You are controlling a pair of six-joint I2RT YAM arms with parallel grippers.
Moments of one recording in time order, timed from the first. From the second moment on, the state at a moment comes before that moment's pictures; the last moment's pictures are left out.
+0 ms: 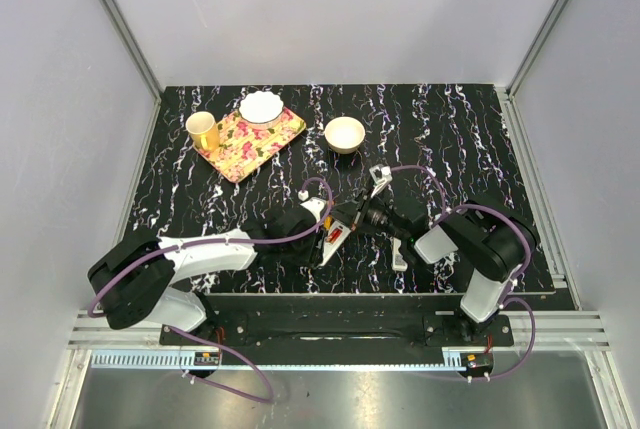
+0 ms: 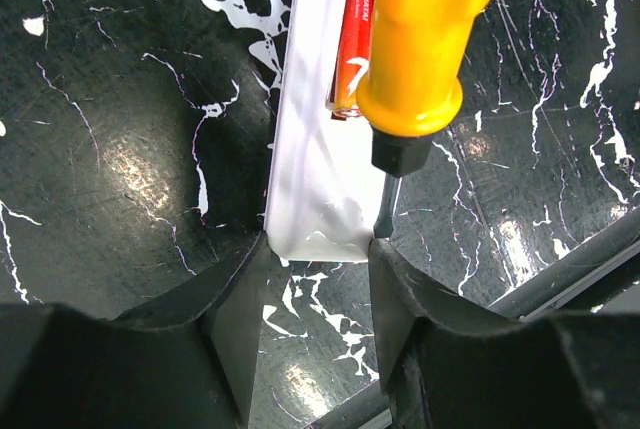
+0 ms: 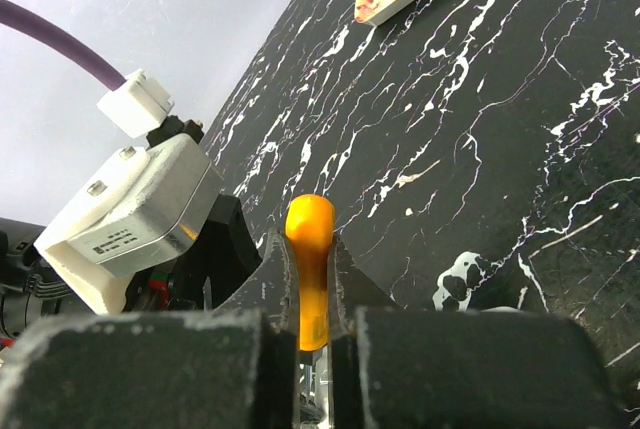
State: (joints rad) left arm -0.93 1.40 0.62 -0.15 -0.04 -0.50; right arm 0.65 1.76 0.41 1.33 -0.37 0.78
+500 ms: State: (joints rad) left arm -0.93 1.40 0.62 -0.15 -0.04 -0.50; right arm 0.63 1.71 0.38 1.31 -0.32 0.75
